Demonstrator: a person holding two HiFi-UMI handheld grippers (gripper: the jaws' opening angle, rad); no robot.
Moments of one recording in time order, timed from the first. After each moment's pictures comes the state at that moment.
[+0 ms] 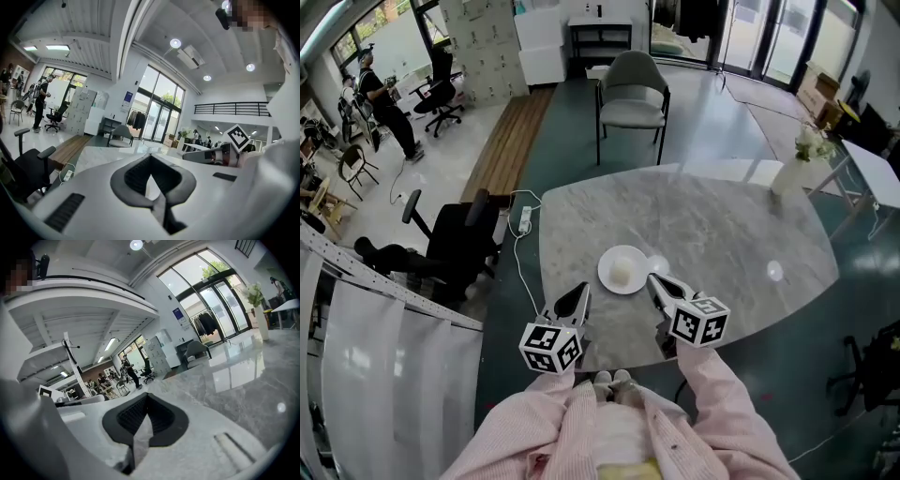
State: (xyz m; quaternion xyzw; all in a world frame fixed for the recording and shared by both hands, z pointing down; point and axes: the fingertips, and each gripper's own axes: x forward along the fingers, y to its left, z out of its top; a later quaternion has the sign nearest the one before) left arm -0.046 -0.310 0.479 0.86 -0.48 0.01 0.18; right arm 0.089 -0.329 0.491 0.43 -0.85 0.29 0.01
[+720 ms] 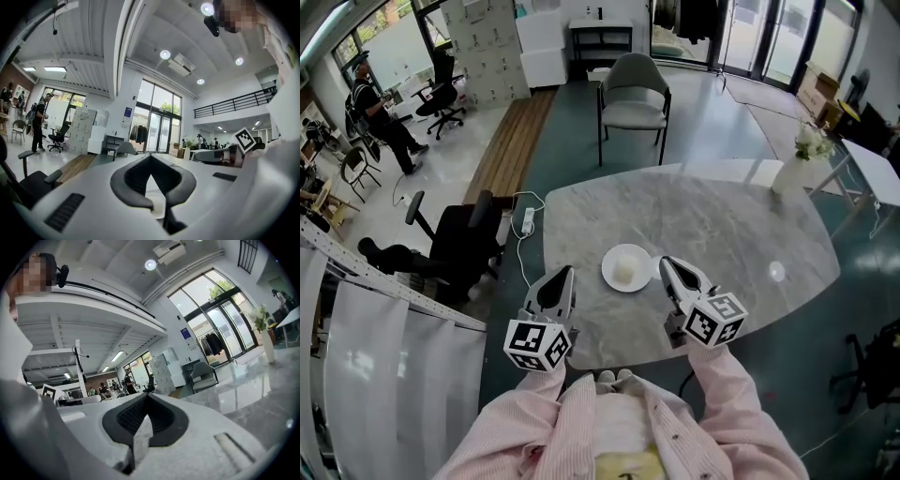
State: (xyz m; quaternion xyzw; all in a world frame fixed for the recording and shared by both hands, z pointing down) left arm -0.080 -0.315 0.407 0.85 -0.51 -0.02 0.08; right arm 0.103 -0.330 0.420 0.44 -0.88 0.19 -0.06
